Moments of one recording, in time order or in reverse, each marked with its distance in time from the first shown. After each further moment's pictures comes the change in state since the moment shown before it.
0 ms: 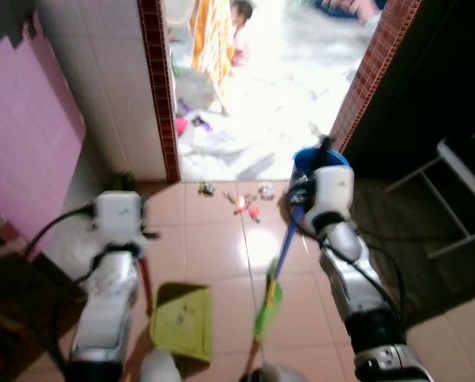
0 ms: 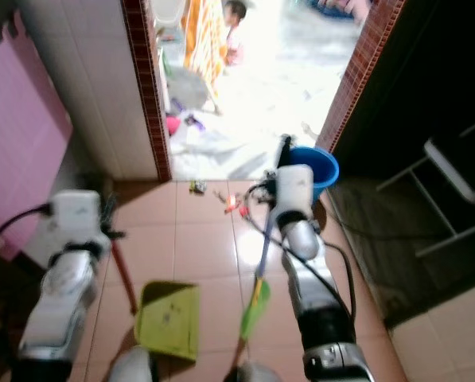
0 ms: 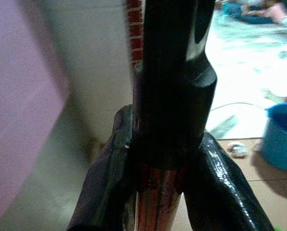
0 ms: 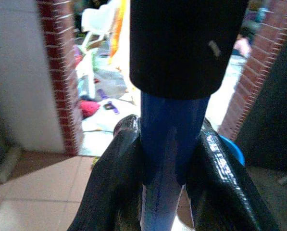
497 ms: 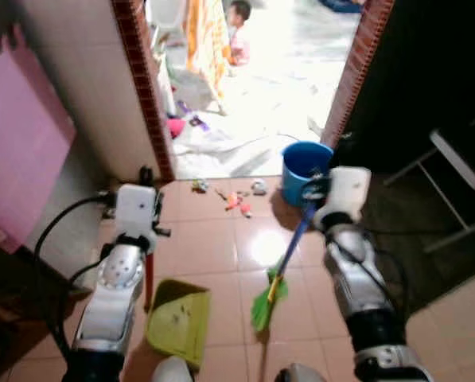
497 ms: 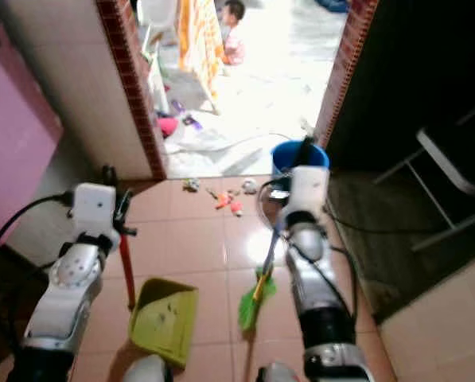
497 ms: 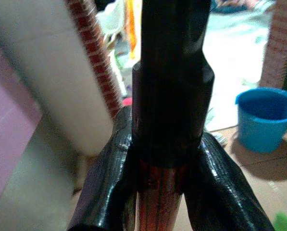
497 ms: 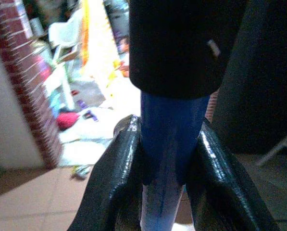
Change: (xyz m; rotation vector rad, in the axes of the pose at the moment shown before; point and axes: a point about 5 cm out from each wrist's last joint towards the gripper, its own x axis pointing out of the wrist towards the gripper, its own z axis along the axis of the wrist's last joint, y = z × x) left arm 0.009 -0.006 0.005 0.081 -0.009 -0.075; right arm 0.001 -0.009 0.001 0.065 -0.027 -0.103
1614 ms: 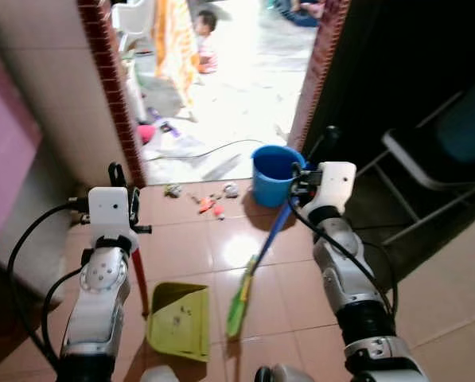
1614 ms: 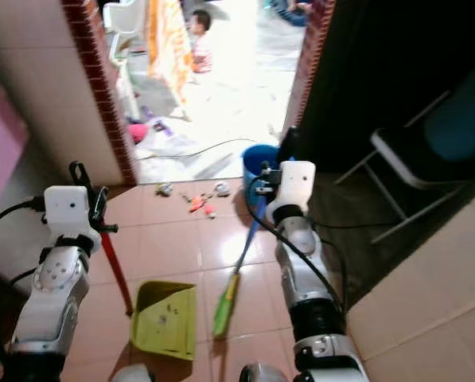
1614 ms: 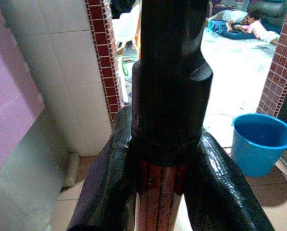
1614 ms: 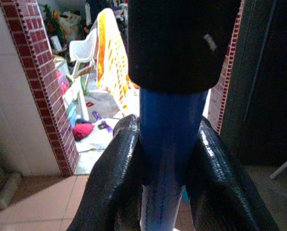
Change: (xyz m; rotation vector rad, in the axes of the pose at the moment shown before) left arm -0.006 0.026 -0.005 -0.081 -0.014 0.158; right arm 0.006 0.024 0.008 0.081 -0.020 0.175
